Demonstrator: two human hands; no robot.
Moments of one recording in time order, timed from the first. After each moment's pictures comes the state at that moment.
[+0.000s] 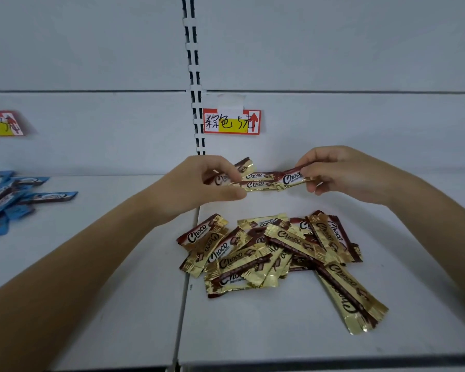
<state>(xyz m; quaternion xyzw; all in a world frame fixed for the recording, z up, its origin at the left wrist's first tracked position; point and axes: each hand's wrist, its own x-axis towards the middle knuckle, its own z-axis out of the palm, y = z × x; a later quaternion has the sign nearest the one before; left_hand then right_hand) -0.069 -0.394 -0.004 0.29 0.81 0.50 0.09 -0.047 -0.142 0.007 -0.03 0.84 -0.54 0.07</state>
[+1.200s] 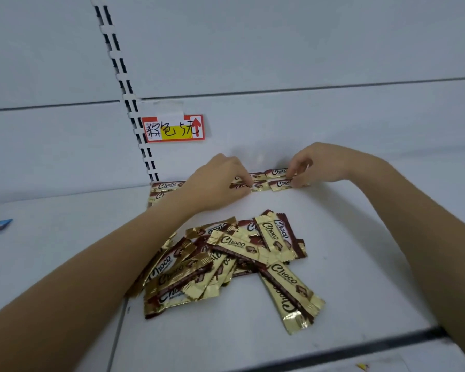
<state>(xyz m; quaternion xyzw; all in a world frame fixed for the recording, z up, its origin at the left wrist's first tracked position) -0.113 -0.285 -0.029 0.42 0.89 0.15 -0.05 -0.063 -0.071 0.002 0.00 0.97 -0.23 0.05</state>
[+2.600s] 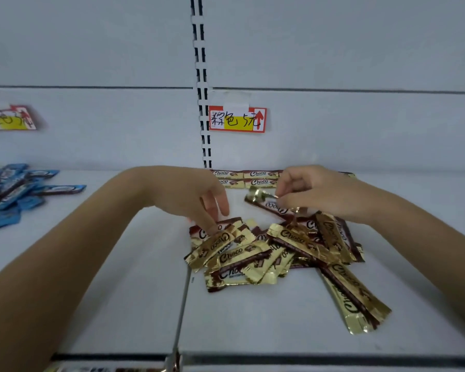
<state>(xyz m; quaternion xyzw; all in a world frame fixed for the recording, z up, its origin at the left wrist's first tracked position) -0.074 -0.403 0.017 0.30 0.90 0.15 0.27 -0.030 -0.177 -0.003 -0.10 0.89 -0.44 0.10</state>
